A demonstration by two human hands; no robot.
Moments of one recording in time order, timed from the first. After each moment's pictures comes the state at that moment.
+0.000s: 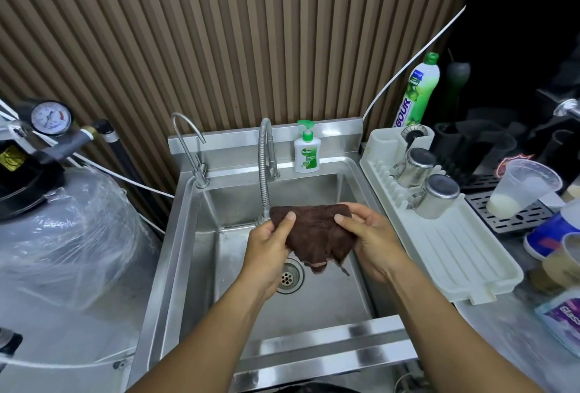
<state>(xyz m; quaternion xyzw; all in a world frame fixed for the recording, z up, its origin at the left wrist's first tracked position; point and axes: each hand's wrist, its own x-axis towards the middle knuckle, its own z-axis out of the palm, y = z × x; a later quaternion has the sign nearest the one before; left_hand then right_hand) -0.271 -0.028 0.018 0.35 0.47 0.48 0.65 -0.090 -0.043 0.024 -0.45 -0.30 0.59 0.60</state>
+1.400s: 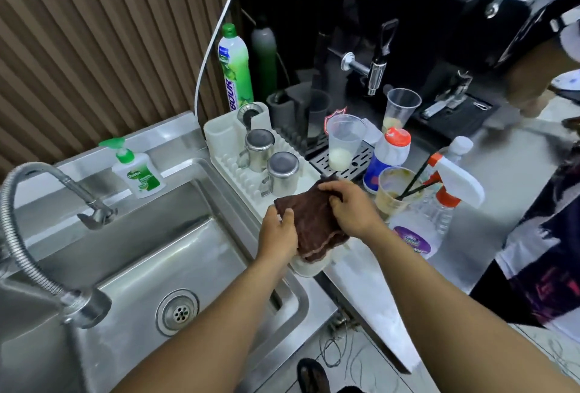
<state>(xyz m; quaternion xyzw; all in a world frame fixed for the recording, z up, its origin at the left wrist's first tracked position) -0.002 -0.029 -0.033 0.56 0.52 0.20 0.62 0.144 -0.105 0.014 -0.81 -0.39 0.24 0.36</state>
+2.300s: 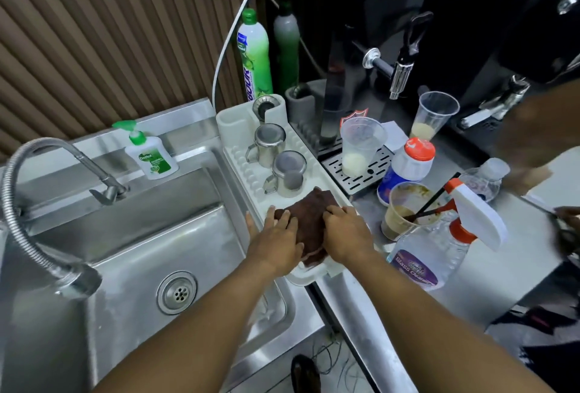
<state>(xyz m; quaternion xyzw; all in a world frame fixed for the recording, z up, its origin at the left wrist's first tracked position) 0.010 -0.023 -0.038 0.89 0.40 -0.18 0.11 0.159 -0.092 -0.049 -0.82 -0.55 0.13 0.00</state>
